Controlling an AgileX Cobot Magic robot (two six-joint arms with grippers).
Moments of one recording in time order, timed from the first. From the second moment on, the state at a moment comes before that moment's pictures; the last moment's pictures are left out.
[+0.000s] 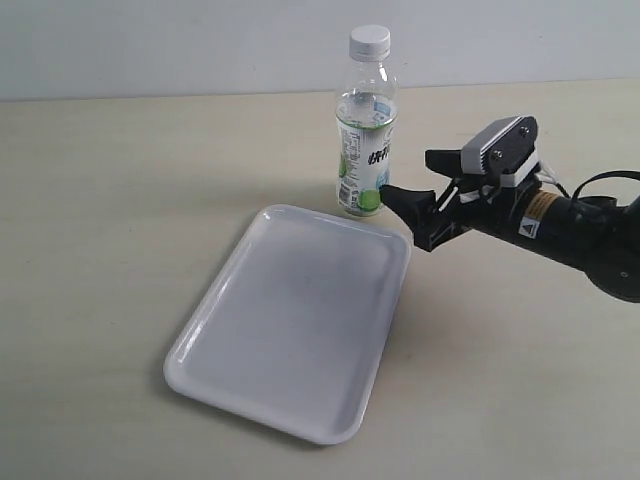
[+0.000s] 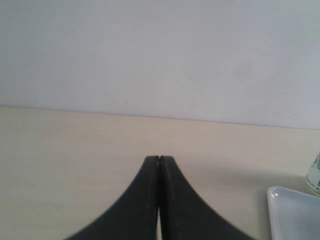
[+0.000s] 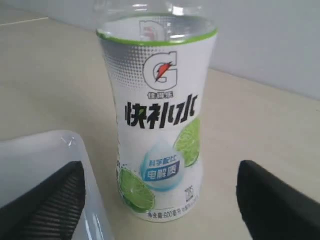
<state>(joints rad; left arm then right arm) -0.09 0.01 0.00 0.07 0.13 -0.17 -0.04 2.17 -0.74 -0.72 -1.17 0.16</state>
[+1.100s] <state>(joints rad) -0.09 0.01 0.00 0.07 0.13 -0.17 0.10 2.35 -1.05 -0.68 -1.04 0.18</state>
